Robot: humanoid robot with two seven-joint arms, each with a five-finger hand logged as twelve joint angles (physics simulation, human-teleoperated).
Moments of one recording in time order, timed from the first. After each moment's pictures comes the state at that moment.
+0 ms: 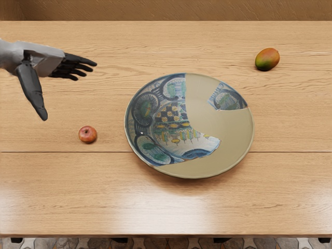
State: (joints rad) left arm -2.18 0.58 1.38 -1.29 0.05 -0.61 -0.61; right arm -0.07 0.00 0.05 0.21 0.05 0.08 0.04
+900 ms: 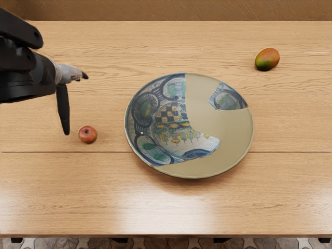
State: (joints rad) left arm -2.33 0.09 1.28 -1.73 -0.30 0.23 0.15; right arm -0.07 0.00 0.05 0.22 0.06 0.07 0.04
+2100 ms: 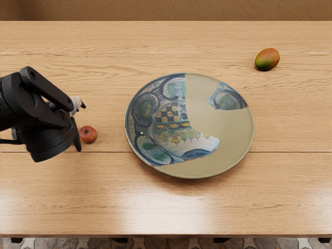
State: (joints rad) left arm -2.07 0.07 1.21 -1.74 -0.43 0.61 0.14; right arm -0.07 0.00 0.05 0.22 0.05 0.07 0.04
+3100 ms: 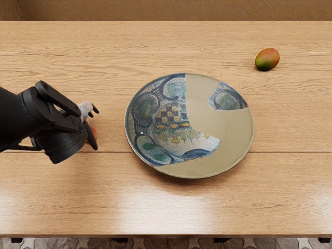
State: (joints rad) left arm -1.85 0.06 1.16 -1.54 -0.48 0.61 0.05; right arm -0.07 0.00 0.05 0.22 0.06 0.07 0.04
